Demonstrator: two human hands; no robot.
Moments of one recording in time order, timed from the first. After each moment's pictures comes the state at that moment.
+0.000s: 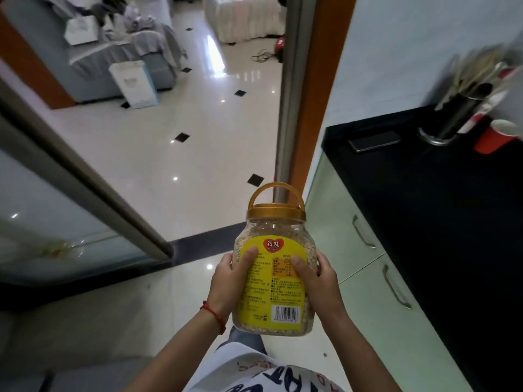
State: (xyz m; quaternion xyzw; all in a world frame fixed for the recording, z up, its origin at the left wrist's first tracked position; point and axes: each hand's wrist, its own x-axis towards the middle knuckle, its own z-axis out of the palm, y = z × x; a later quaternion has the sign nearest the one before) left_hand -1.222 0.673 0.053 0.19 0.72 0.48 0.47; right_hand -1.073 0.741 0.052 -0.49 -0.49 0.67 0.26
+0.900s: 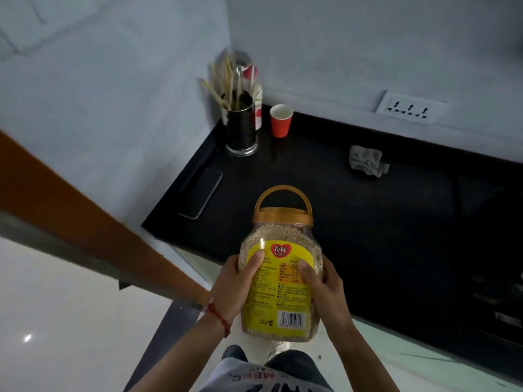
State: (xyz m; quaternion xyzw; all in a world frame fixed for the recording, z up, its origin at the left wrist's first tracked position) left_hand -1.110 0.996 0.051 0.50 0.59 0.21 0.60; right_hand -0.968 0.912 0.058 -0.64 -0.18 0.51 0.55
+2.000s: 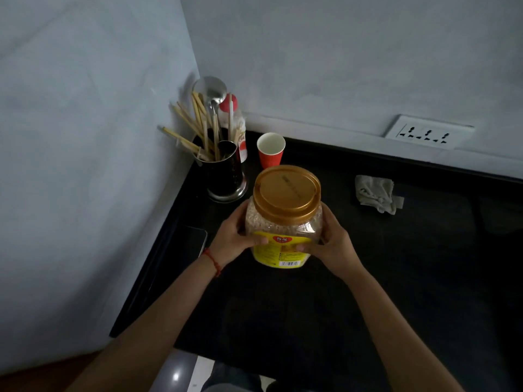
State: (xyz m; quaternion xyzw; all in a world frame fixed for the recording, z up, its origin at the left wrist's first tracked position) left_hand -1.023 1.256 0.032 0.63 0.37 0.15 0.66; right_hand -0.844 1.120 0.047 -0.70 -0.36 0.42 0.45
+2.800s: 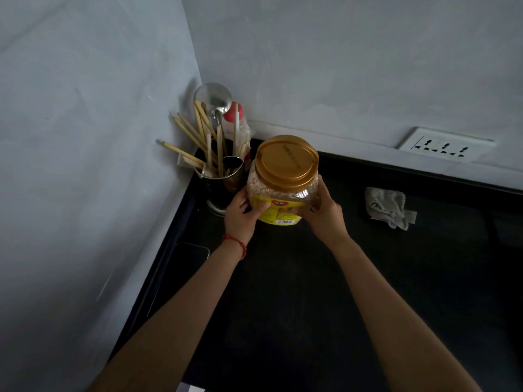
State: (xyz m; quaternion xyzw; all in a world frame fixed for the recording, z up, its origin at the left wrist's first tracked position) left_hand -0.971 1.312 0.015 0.52 0.49 0.28 0.64; right_hand -0.822 1.222 0.036 -0.78 -0.38 0.29 0.41
